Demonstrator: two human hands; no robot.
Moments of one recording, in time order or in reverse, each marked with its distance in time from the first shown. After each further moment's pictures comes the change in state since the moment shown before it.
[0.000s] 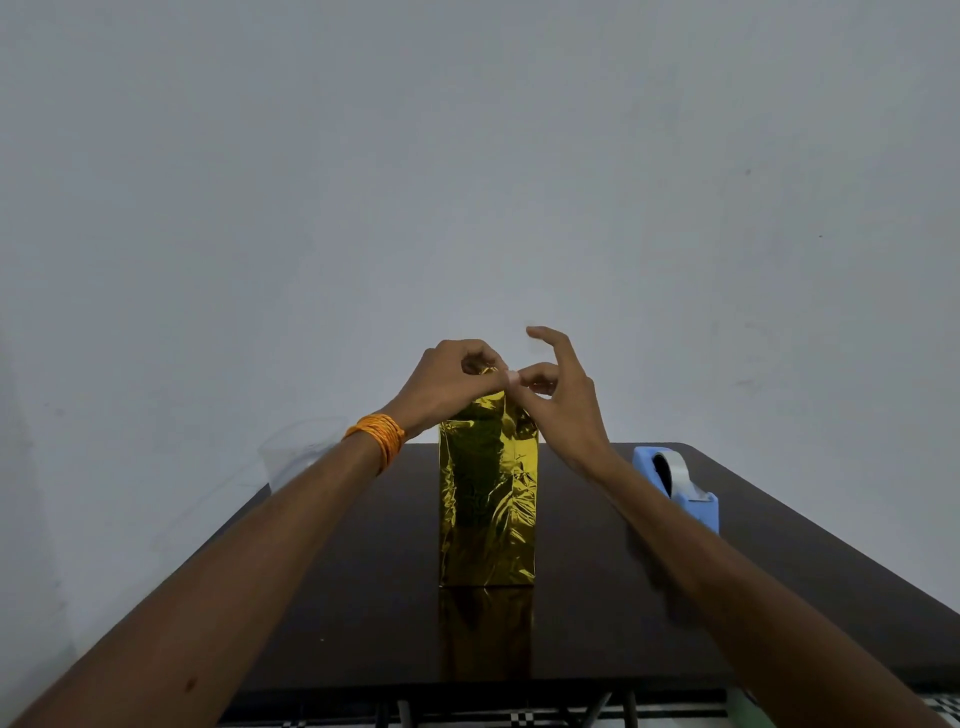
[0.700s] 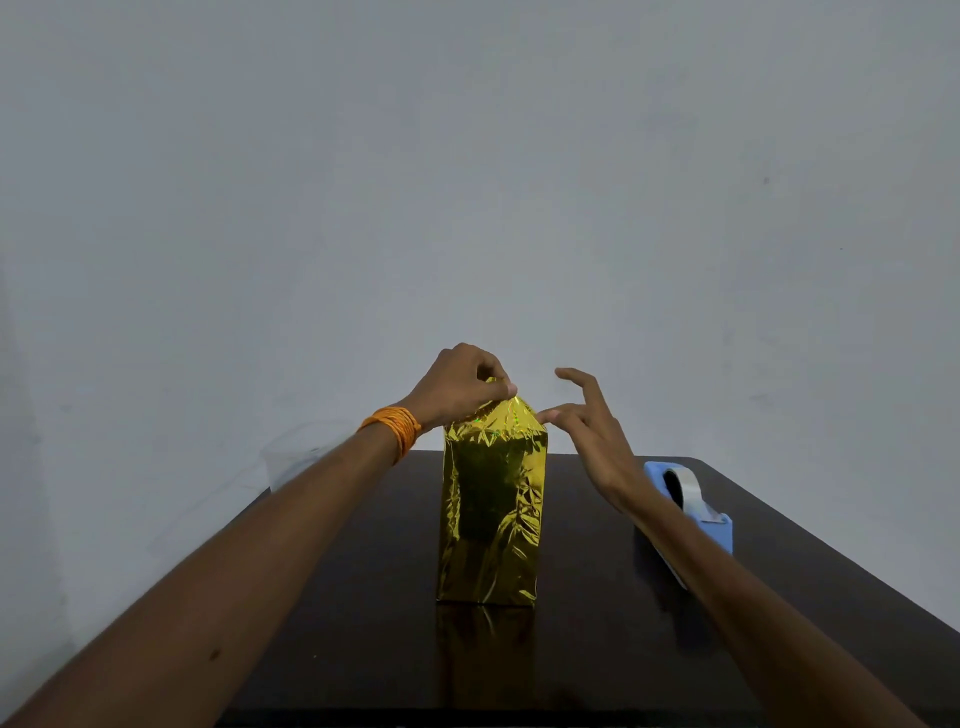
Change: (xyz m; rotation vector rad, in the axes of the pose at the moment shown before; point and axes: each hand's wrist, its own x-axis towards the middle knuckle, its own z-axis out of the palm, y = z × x) left_hand 0.021 -0.007 0.005 0.139 -0.061 -0.047; right_hand -0.012 0.032 -0.025 -0.024 -0.148 0.261
